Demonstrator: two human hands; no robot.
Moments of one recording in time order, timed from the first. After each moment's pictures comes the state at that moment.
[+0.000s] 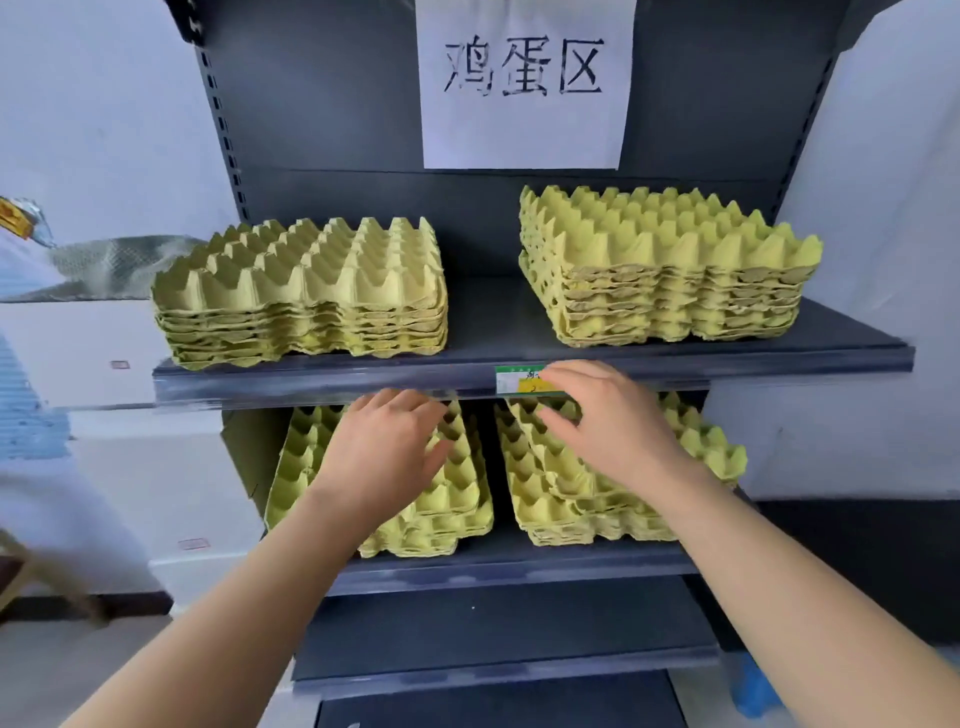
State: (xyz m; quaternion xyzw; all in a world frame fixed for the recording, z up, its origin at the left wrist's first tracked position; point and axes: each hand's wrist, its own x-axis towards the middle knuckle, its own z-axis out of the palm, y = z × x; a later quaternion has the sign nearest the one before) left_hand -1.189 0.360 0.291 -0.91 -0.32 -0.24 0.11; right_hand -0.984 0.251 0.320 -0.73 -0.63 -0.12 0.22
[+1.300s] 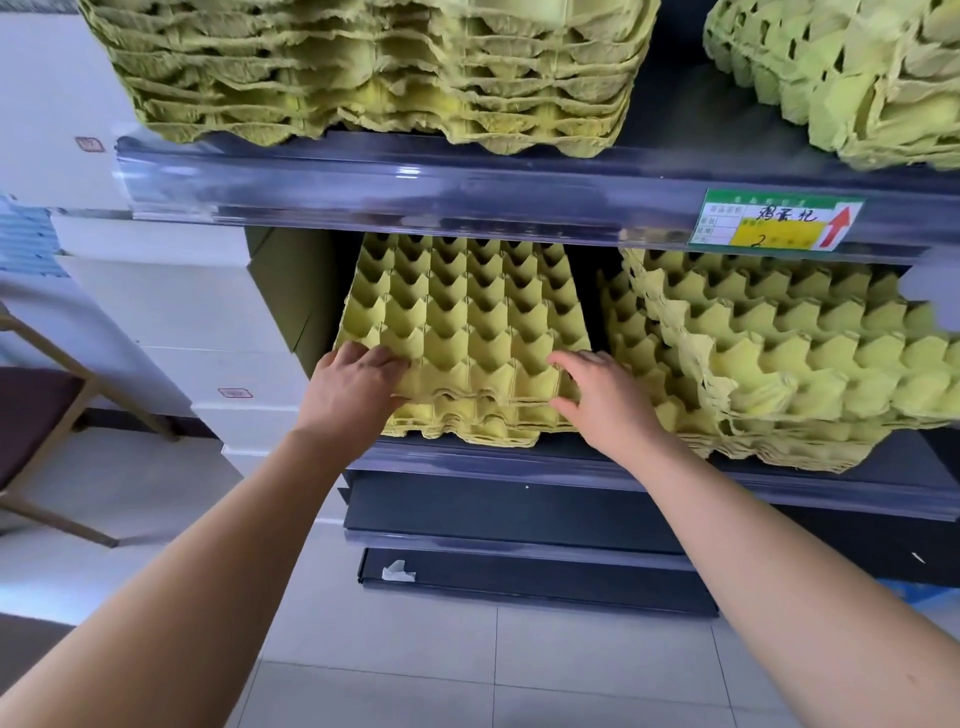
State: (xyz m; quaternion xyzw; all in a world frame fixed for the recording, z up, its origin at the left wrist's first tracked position) left_hand -1.258 0.494 0.105 -0.89 -0.44 -0.09 0.05; right_hand -0.998 0.390 0.106 -0.75 -0.65 0.03 0.13
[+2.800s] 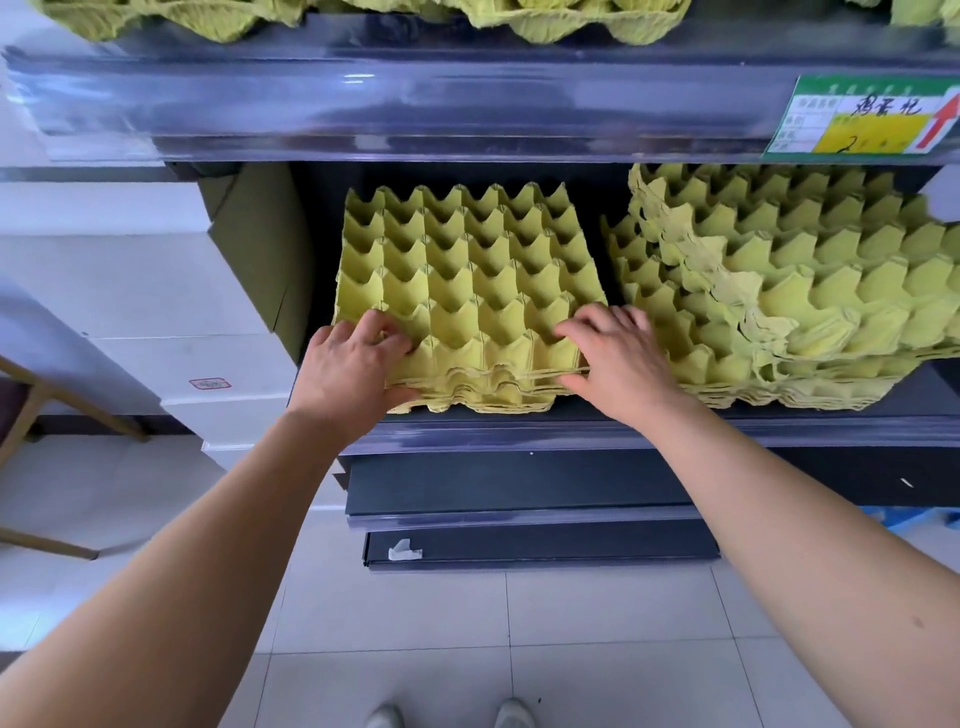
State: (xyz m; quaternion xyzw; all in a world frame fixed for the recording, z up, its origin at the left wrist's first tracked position) left_hand -1.270 0.526 0.067 -0.92 -0.36 -0.14 0.06; right_hand -1.002 0.402 0.073 -0.75 -0.65 -0.08 0.08
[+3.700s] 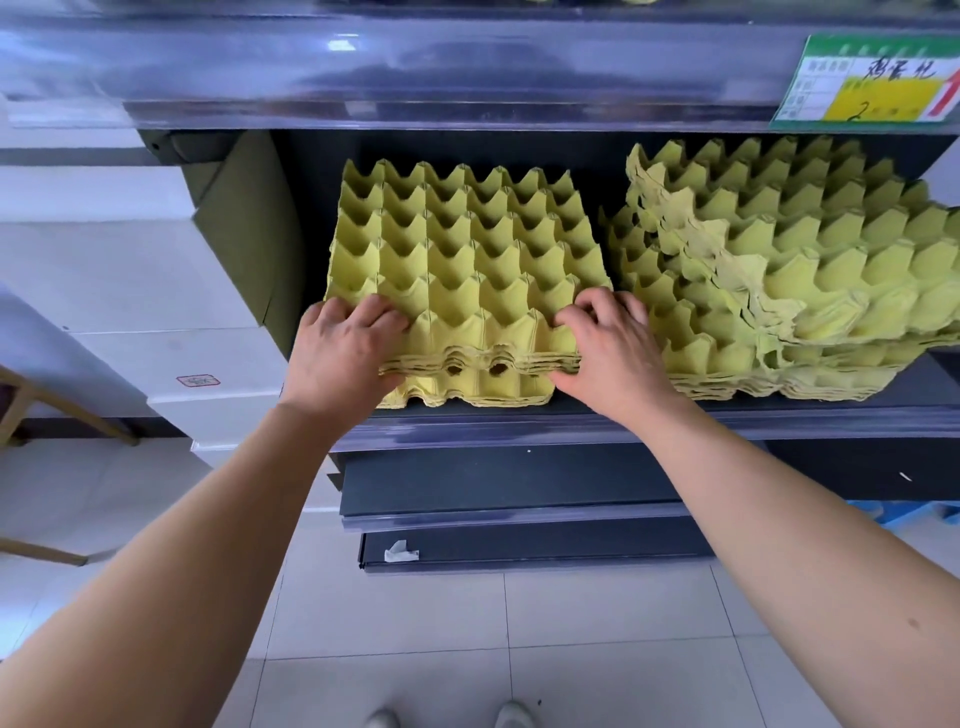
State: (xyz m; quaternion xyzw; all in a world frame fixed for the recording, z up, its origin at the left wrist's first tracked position) left_hand -1.268 0.530 0.065 -0.91 -0.34 -0.21 0.10; right_hand -1.014 0.401 0.068 -0.77 -0.62 -0.10 0.11
